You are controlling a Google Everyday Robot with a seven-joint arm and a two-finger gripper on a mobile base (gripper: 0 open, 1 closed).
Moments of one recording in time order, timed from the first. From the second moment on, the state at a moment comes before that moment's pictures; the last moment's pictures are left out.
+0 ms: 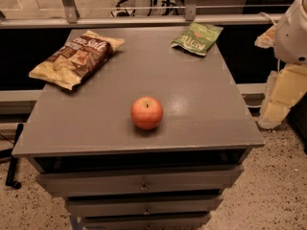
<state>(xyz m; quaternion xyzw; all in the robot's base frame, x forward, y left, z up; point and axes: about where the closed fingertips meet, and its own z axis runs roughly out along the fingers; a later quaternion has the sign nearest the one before) 0.438 -0.217 0.977 -0.60 0.78 -0.04 0.16</state>
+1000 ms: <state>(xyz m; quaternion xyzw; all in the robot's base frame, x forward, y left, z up) 0.449 -0.176 0.925 -0.60 0.77 0.02 0.20</state>
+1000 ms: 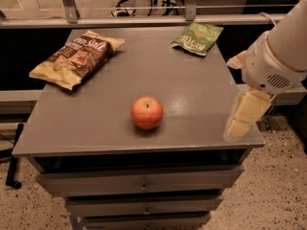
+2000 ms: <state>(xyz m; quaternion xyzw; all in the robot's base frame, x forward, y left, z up) 0.475 -0.071 0.865 -0.58 0.73 0.17 0.30</state>
